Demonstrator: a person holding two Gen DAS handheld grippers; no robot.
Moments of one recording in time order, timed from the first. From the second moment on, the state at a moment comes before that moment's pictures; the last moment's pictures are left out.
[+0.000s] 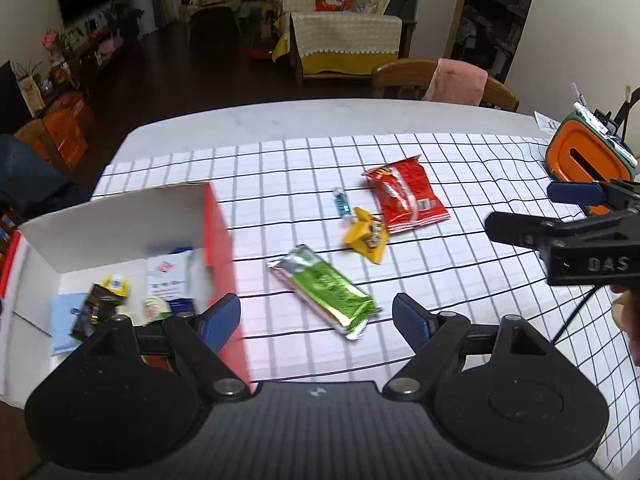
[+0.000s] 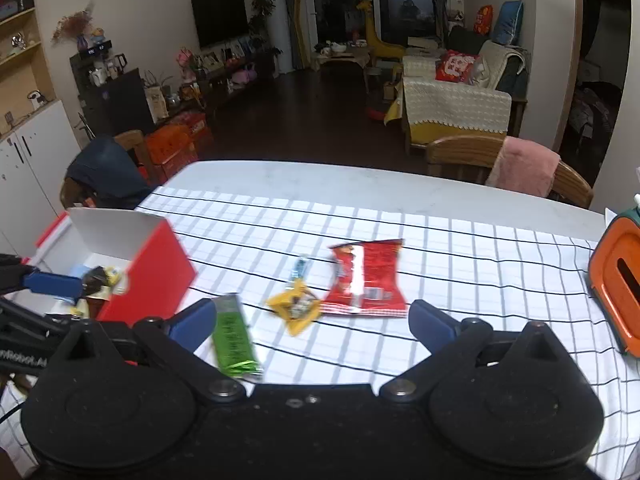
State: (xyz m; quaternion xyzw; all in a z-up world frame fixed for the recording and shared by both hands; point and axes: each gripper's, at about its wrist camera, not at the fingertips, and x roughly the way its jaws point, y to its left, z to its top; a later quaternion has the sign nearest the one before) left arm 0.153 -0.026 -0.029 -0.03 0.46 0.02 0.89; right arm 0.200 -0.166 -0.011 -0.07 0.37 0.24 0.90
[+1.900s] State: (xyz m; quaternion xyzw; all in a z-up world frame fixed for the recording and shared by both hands) left arm 0.270 -0.029 -0.158 -0.14 0.57 0.18 0.79; right arm 0.360 -0.130 -0.138 -0.10 0.46 0.20 0.86
